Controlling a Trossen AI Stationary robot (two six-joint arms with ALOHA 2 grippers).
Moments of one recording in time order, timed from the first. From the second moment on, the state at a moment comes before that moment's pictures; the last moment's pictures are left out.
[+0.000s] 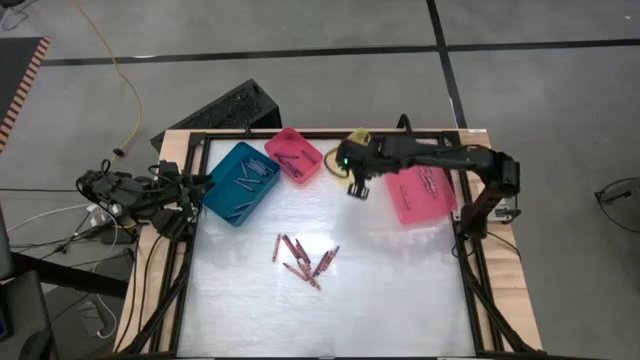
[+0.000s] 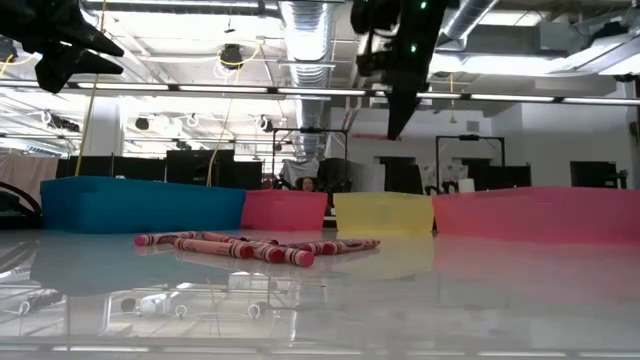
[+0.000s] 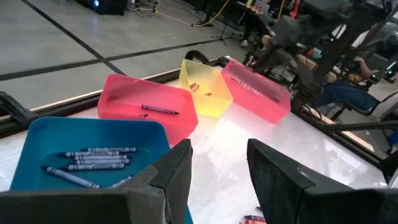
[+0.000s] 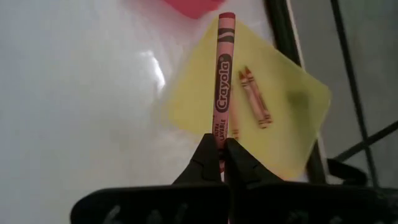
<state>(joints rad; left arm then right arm) -0.44 0.03 0.59 -0.81 -0.87 -0.61 -0.25 1.64 1.52 -1.03 0.32 -0.01</state>
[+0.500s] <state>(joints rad) -0.44 0.03 0.59 -0.82 -0.89 -0.61 -0.55 1.76 1.51 -0.90 0.07 -0.41</state>
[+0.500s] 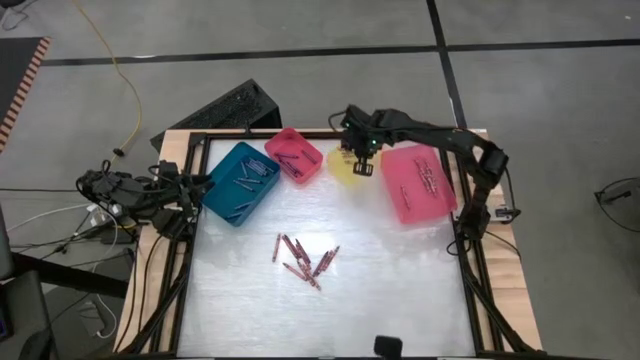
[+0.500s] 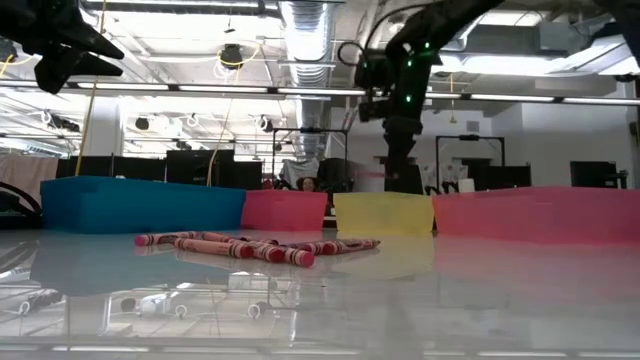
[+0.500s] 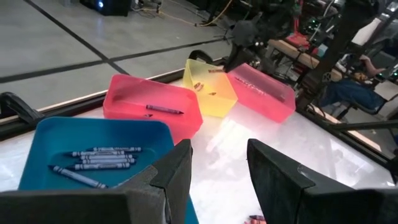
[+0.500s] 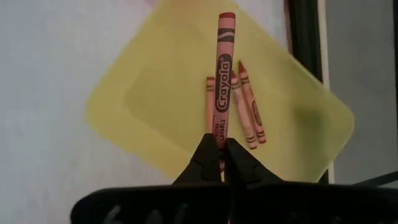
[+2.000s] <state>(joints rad) -0.44 0.03 0.59 -0.82 -0.76 -0.61 0.12 1.86 1.59 -0.72 0.03 -0.23</state>
